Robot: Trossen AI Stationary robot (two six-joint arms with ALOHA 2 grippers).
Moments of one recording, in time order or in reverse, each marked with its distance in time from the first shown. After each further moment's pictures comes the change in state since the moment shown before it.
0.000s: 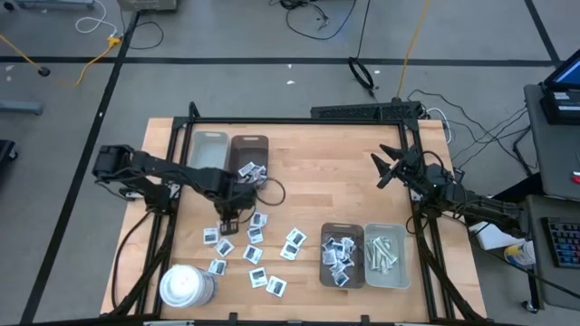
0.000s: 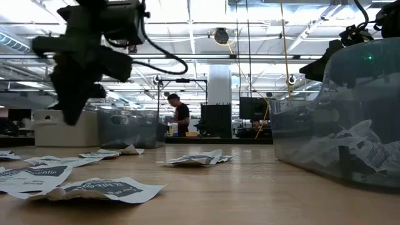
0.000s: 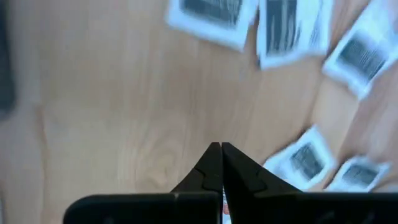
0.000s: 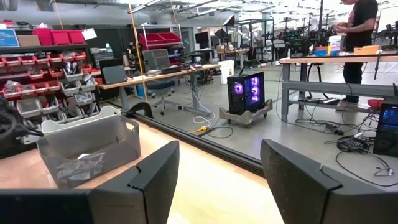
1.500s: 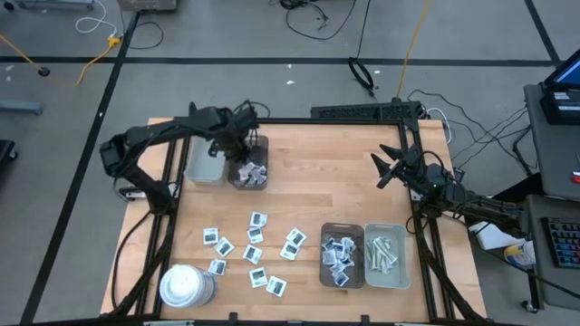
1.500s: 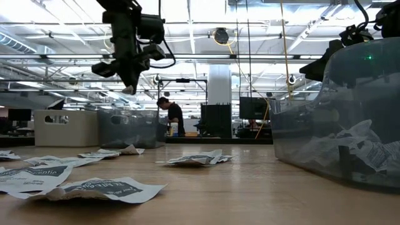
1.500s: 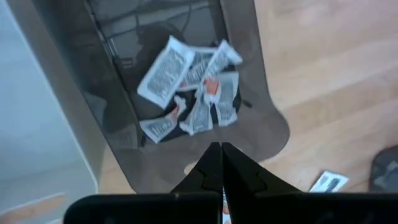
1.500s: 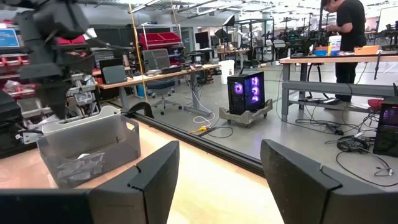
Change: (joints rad) left arm 0.534 0.049 0.377 -0.186 -0.016 -0.591; right arm 0.000 0.000 0.000 0.000 -0.001 0.000
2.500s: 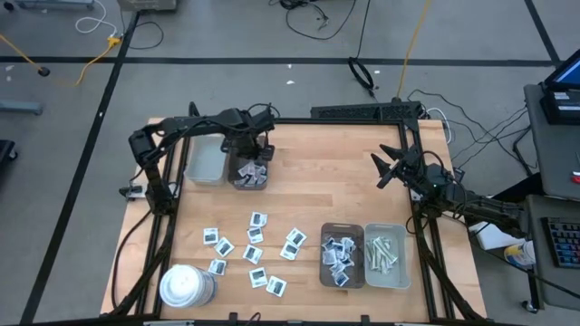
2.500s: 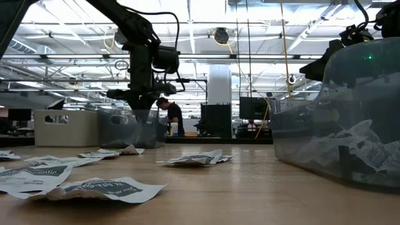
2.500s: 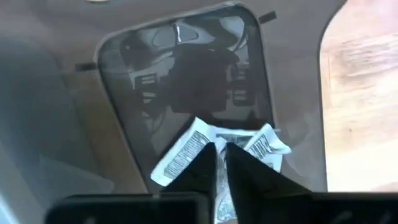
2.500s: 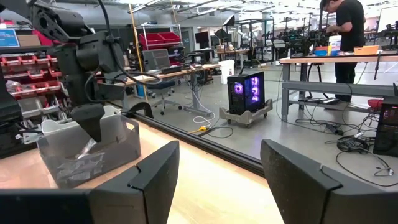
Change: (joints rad) left arm 0.051 0.264 0.048 0.111 -0.136 0.033; right arm 0.000 0.000 0.000 0.000 0.000 0.000
